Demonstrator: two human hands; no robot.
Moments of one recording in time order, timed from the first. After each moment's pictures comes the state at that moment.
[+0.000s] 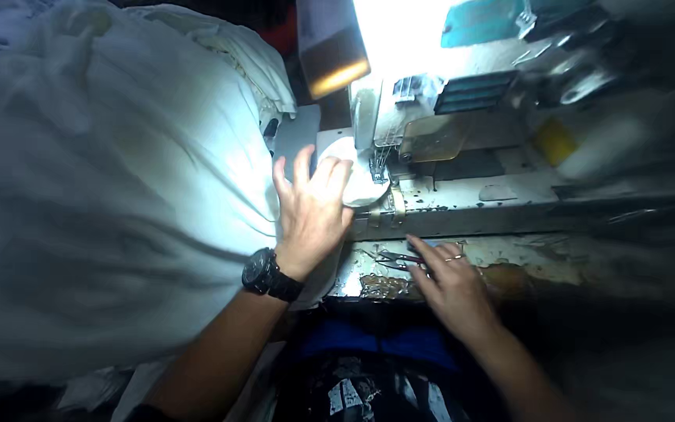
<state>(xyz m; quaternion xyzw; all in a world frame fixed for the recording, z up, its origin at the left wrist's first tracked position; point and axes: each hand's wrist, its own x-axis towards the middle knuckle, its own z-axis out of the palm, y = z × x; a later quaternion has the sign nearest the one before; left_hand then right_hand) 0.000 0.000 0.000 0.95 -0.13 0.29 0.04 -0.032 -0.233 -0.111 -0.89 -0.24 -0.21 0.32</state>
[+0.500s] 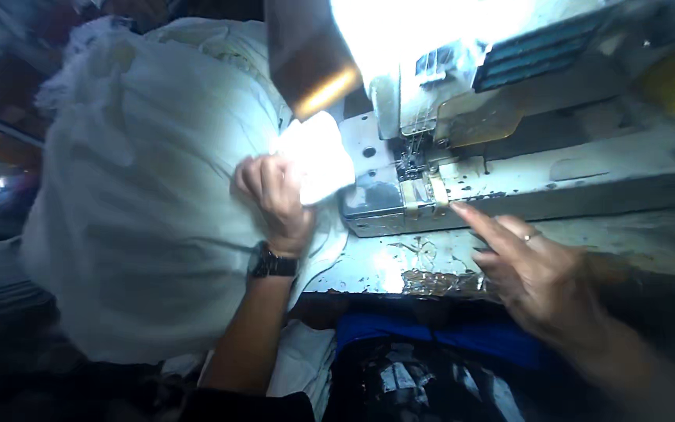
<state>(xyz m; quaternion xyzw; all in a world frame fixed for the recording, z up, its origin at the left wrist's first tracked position) 0.017 0.074 -0.008 0.83 -0.13 0.54 0.01 -0.022 -0.229 -0.061 -0.85 -0.29 -0.28 0.34</state>
